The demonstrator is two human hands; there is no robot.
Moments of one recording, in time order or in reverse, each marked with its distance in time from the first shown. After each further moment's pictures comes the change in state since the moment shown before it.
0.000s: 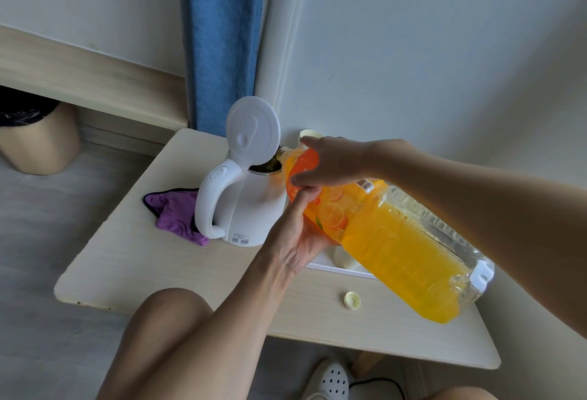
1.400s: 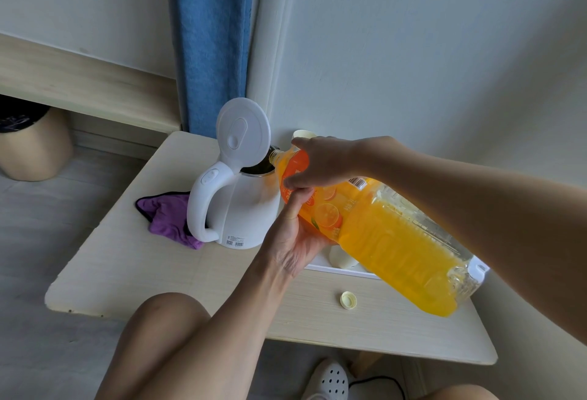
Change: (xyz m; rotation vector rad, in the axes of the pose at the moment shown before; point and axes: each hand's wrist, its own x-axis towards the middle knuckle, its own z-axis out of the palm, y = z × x) left_hand 0.000 -0.004 0.008 -0.051 -0.039 0.051; right_hand 0.009 0.003 0.003 -0.040 -0.006 -0.009
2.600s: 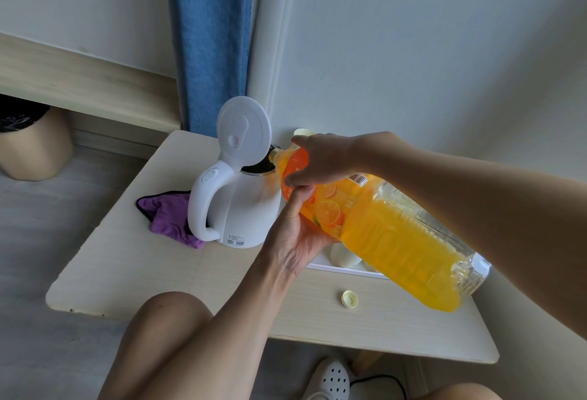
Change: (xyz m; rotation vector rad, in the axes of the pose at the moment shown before) left_hand -0.001 -0.001 0.004 -0.024 -0.019 0.009; right_hand 0.001 -0.001 -0.003 -0.035 -0.009 -0.011
